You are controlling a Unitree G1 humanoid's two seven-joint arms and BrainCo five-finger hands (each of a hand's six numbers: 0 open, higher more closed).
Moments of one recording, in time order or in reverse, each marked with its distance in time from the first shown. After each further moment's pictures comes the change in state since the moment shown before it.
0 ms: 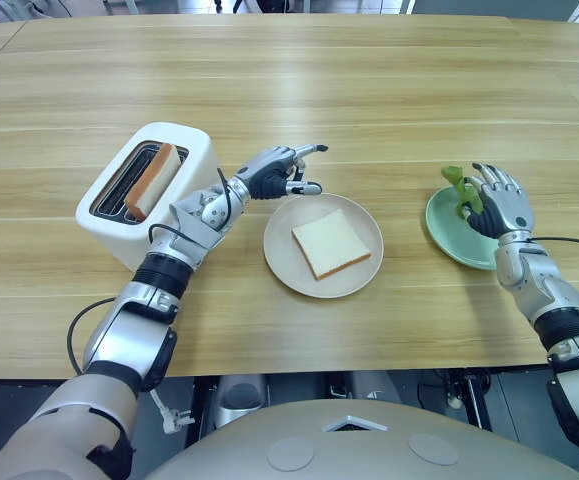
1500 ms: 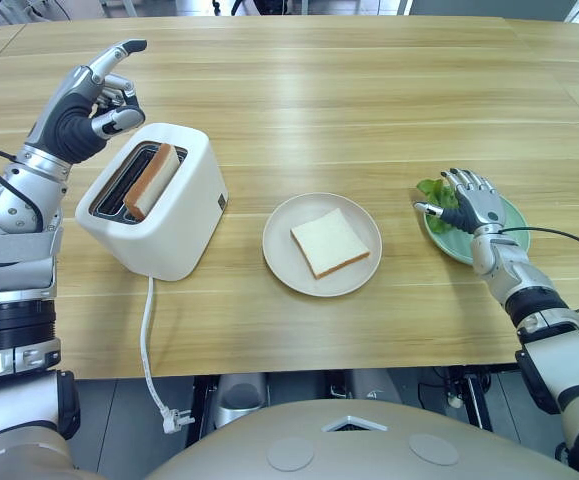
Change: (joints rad) left arm 0.255 0.365 0.521 -0.386 -0.312 0.128 -0.115; right arm -0.185 0.112 0.083 0.357 -0.051 0.023 -0.001
